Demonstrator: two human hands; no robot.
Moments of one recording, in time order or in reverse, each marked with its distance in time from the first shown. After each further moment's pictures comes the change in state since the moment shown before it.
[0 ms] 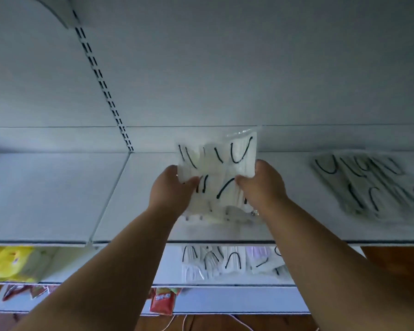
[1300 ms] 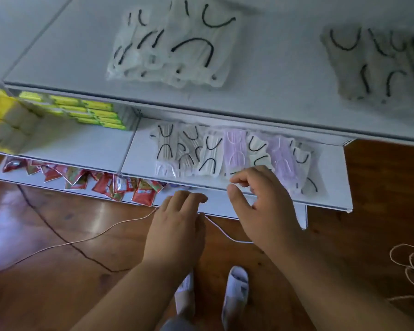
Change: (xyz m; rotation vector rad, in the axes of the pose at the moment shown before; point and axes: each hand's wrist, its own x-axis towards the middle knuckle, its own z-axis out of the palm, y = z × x) left_hand -0.258 -0.100 0.179 0.356 -0.056 0.256; right_hand -0.147 0.232 -0.013 -0.038 -0.177 -0.509
